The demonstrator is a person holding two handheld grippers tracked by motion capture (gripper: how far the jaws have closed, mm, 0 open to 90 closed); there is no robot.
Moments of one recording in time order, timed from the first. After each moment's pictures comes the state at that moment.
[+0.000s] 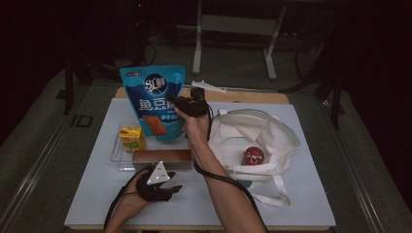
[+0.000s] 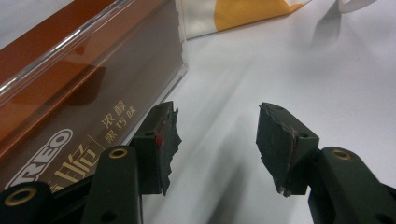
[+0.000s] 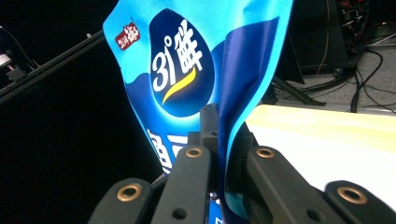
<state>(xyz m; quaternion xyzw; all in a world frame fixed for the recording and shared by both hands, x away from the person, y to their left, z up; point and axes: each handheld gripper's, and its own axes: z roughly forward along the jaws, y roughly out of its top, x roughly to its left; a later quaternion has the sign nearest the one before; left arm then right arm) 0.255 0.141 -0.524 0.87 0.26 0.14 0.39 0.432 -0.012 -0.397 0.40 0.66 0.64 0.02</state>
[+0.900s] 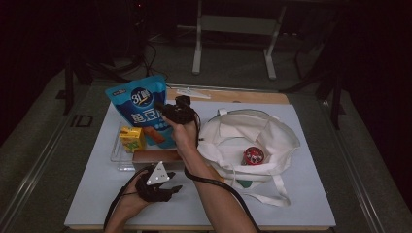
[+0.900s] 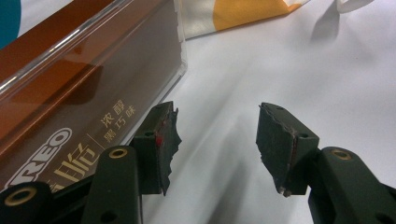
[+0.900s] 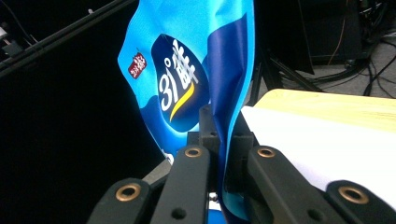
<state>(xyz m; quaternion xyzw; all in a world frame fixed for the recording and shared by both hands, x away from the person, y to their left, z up) 0.254 0.141 -0.524 0.87 0.26 0.14 0.39 0.425 0.019 -0.420 0.38 0.68 0.63 0.00</state>
